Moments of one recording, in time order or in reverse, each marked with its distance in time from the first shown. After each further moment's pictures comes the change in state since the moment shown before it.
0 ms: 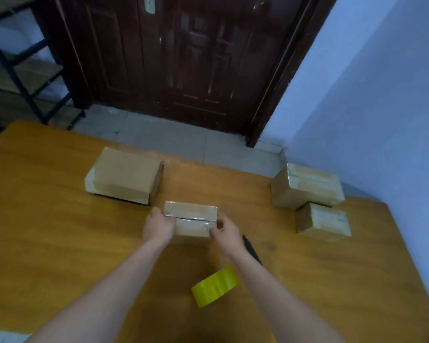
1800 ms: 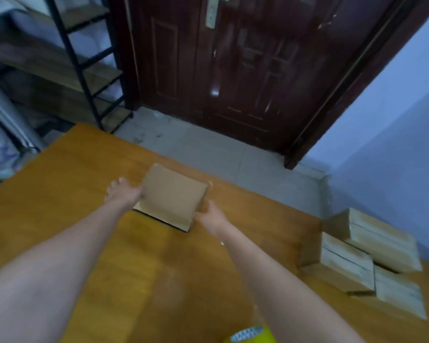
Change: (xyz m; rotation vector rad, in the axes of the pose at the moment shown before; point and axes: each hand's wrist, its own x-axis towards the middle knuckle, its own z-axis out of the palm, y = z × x) left_hand 0.146 -0.034 -0.170 0.065 0.143 -0.161; right_hand 0.099 -0.152 0.076 -0.012 -0.387 -0.027
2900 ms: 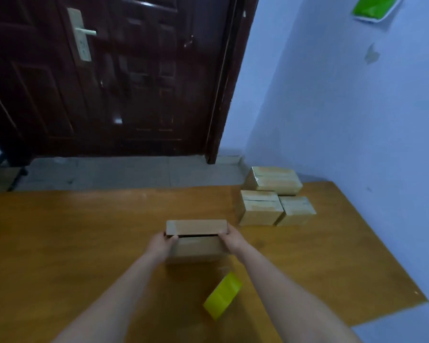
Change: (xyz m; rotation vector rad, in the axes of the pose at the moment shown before) left_hand -0.162 0.033 0.113 0.033 -0.587 0.489; right_hand -0.150 0.135 -0.044 0.356 0.463 0.248
